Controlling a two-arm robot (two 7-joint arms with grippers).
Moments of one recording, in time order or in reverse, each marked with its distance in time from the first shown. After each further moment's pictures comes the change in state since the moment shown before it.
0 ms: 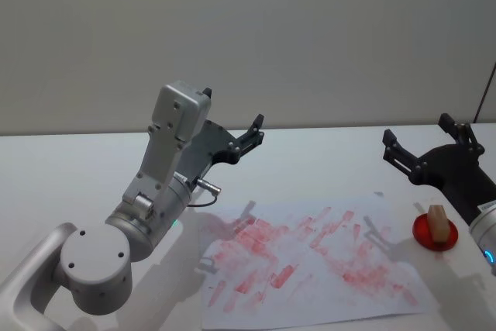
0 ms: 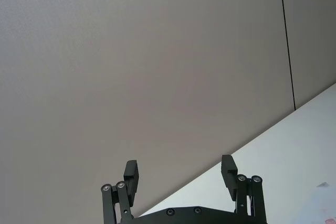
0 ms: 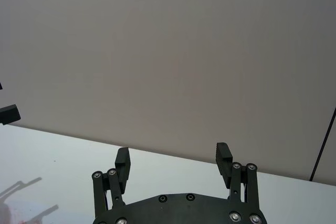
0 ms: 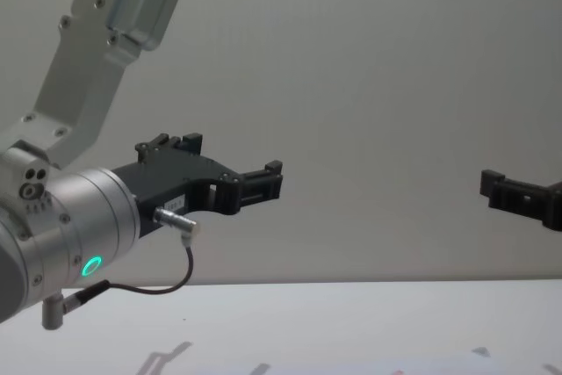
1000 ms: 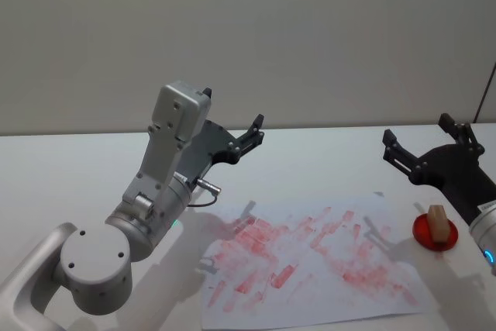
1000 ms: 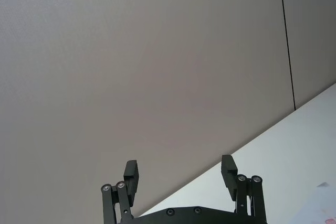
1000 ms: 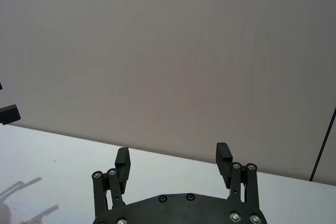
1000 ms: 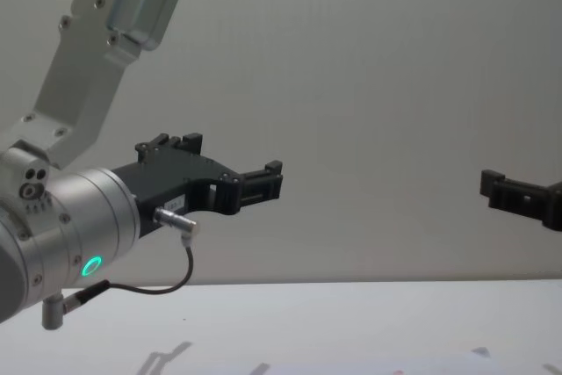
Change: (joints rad) left arm 0.000 0.000 0.000 0.000 0.000 0.000 0.000; right arm 0.000 0.000 0.000 0.000 0.000 0.000 0.000
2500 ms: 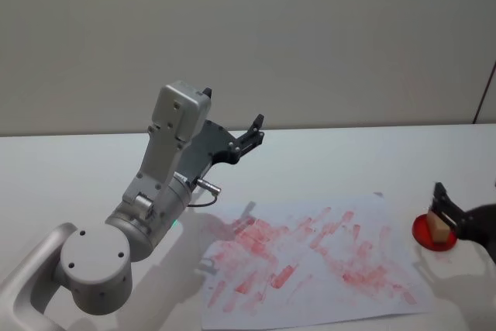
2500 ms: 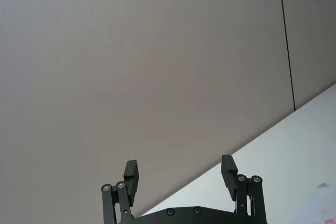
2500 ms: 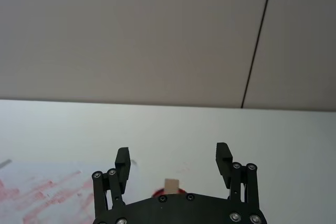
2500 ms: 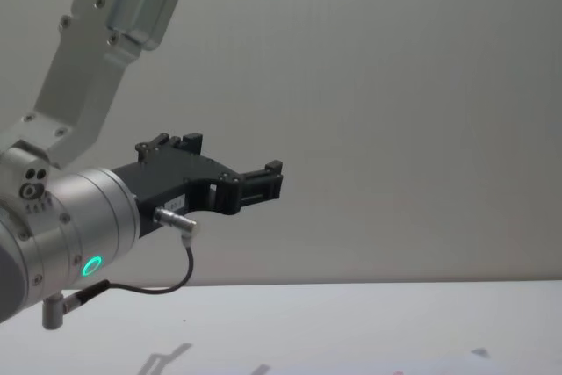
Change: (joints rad) left arm 0.000 0.000 0.000 0.000 0.000 0.000 0.000; right arm -0.227 0.063 0.022 -0.178 0.019 0.099 -0.272
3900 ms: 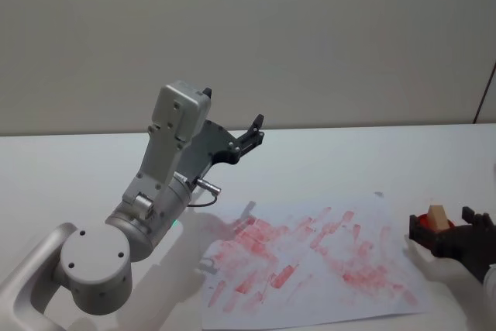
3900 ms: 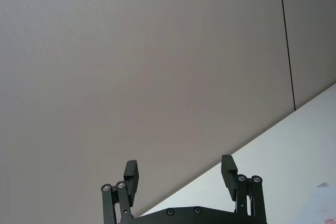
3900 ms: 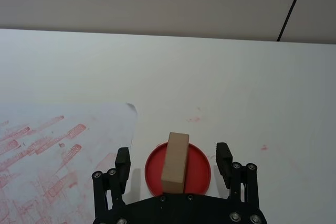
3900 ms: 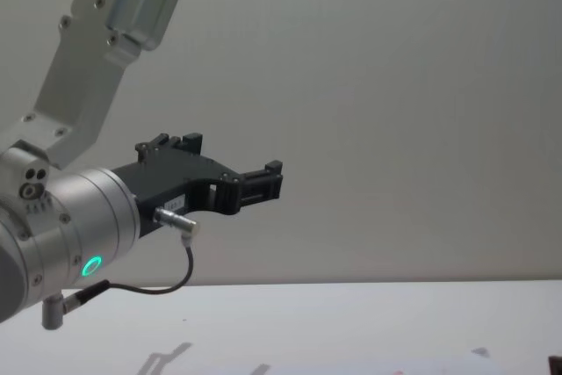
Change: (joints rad) left arm 0.000 0.000 0.000 0.000 0.000 0.000 0.000; right arm 0.152 -0.051 0.012 0.209 0.034 0.242 0.160
